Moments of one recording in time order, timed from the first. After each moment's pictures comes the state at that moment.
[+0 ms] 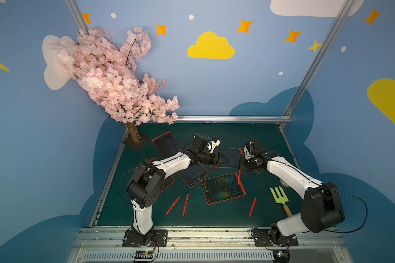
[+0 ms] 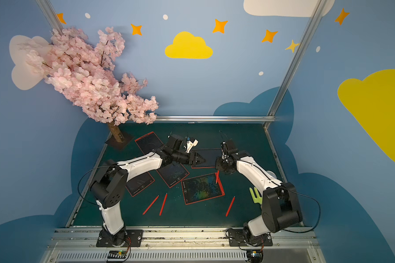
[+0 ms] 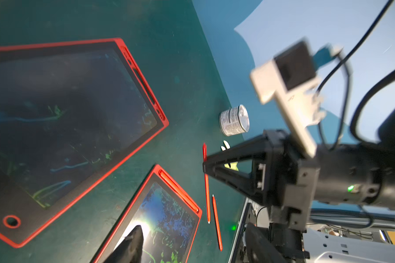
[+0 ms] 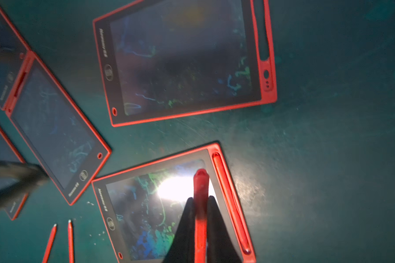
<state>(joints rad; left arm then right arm) -0.62 1.88 1.26 -0.01 0.70 -0.60 0.38 1.50 1.07 -0.68 -0.12 0.48</state>
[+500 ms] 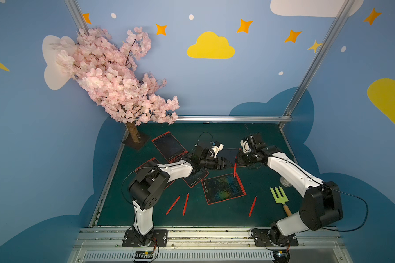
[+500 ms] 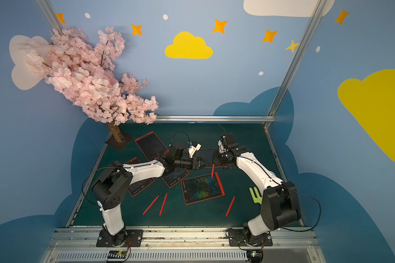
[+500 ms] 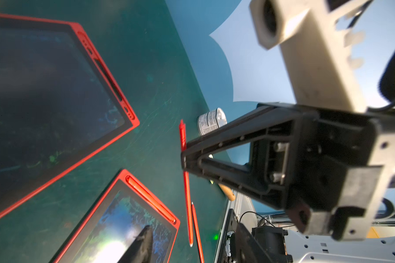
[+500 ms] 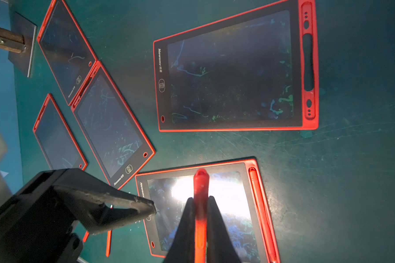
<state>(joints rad) -0.68 1.88 1.14 0.30 0.71 -0.76 0.38 1.51 1.16 -0.68 -0.24 0.46</state>
